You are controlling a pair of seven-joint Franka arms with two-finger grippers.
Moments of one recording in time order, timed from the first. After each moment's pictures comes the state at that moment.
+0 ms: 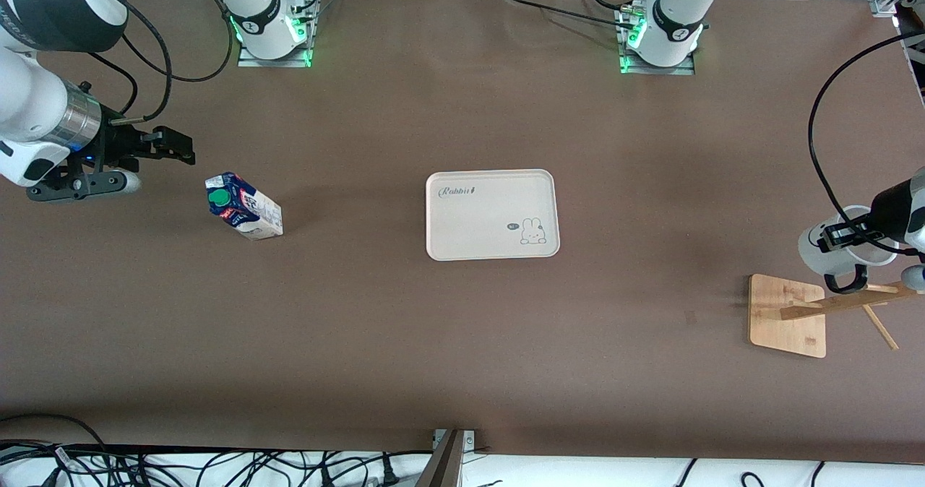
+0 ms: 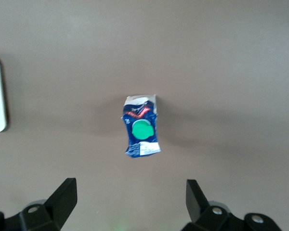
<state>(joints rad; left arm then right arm) 0.18 0.35 -0.13 -1.34 0.01 1.70 -0.14 0.18 0.09 -0.10 -1.66 0.01 1.63 -0.06</state>
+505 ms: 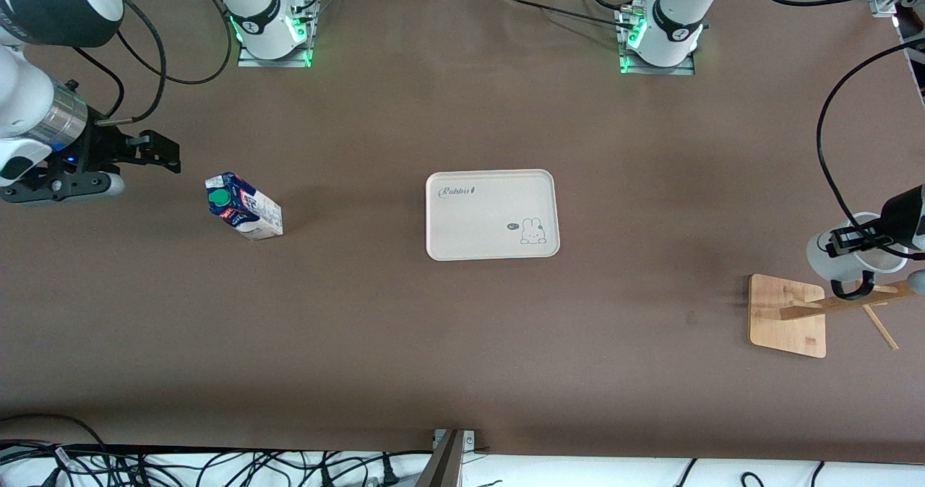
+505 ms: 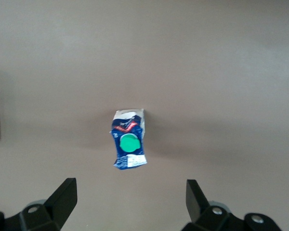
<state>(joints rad) 0.21 0.39 -0.13 -1.31 0.01 1.70 -0.08 0.16 0.11 -0.10 -1.61 -0.01 1.65 -0.06</state>
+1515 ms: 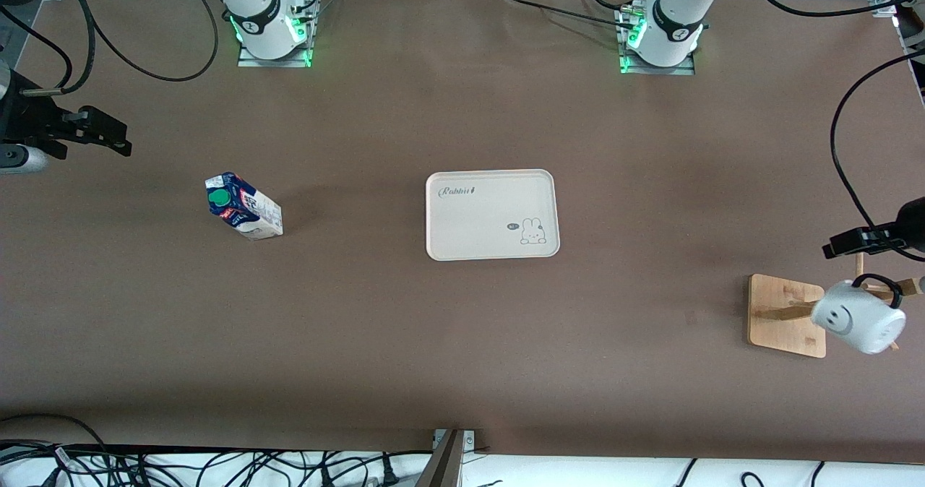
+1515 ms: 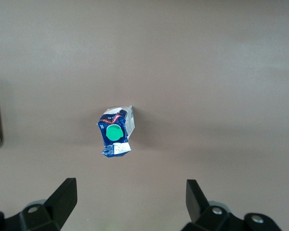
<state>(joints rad) 0.25 0.41 -0.15 -1.30 0.01 1.66 -0.02 0.01 0.06 0.00 -1.55 -0.02 1.56 -0.07</state>
